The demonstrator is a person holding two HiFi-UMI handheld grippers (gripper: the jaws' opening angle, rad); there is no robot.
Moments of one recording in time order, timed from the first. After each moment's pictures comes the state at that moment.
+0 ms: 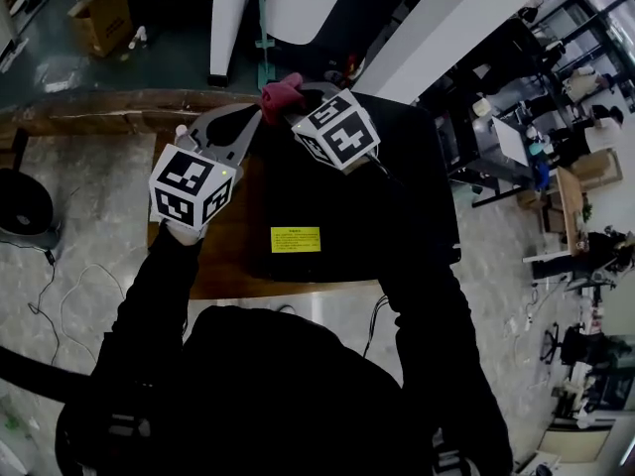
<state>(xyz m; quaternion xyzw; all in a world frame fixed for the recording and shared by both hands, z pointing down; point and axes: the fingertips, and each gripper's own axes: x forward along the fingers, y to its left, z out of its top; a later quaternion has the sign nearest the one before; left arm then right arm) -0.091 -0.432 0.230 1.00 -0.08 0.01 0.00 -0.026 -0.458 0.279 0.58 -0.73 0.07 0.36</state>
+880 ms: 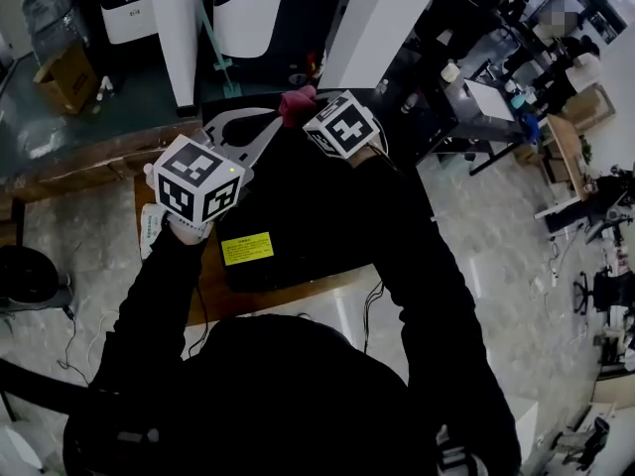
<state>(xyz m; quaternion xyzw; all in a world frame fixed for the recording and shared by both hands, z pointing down) 0.027 -0.310 0.193 0.99 0.09 0.03 -0.02 0.128 -0.349 0.300 0.65 -0.65 0.14 0.37</state>
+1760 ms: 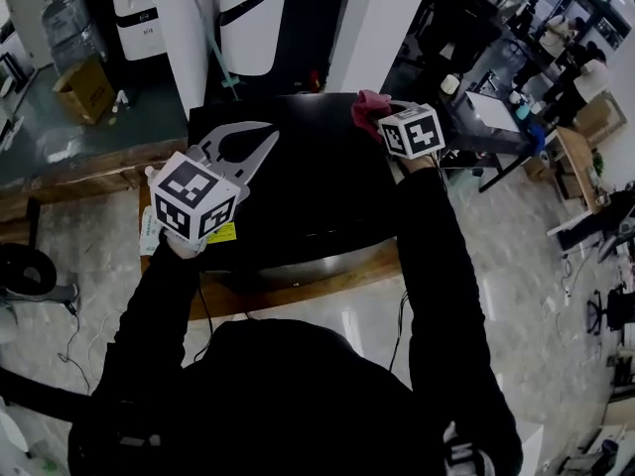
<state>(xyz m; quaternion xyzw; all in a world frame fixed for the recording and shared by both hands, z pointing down) 0.032 -0.205 0.156 0.99 0.07 0.03 -0.08 0.277 -0.172 0.241 0.76 -0.57 0.13 0.28</state>
